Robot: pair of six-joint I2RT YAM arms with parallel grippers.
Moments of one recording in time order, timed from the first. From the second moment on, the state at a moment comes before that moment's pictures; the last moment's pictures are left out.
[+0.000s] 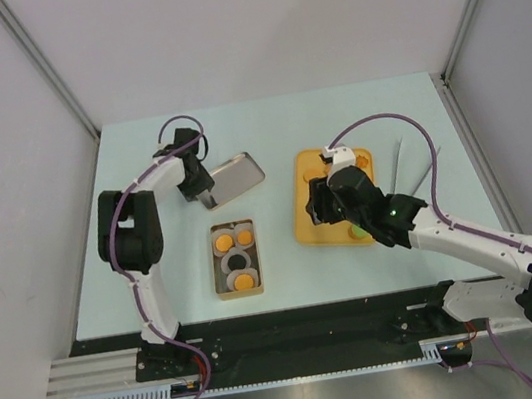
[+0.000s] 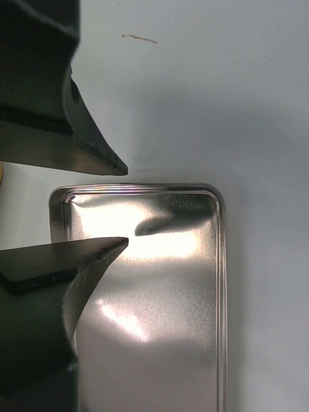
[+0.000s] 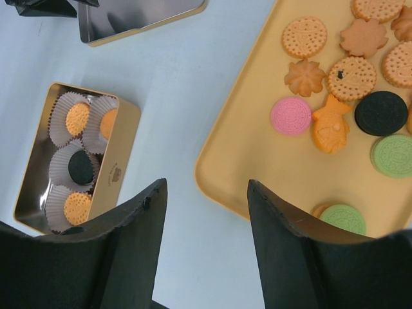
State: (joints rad) left arm -0.21 2.03 1.48 -0.60 -0.21 -0.66; right arm 0.81 1.16 0.86 -0.26 0.27 0.49
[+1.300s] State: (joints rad) left arm -0.19 1.71 1.47 -0.60 -0.21 -0.61; right arm 0.74 1.05 0.81 -0.28 0.24 0.50
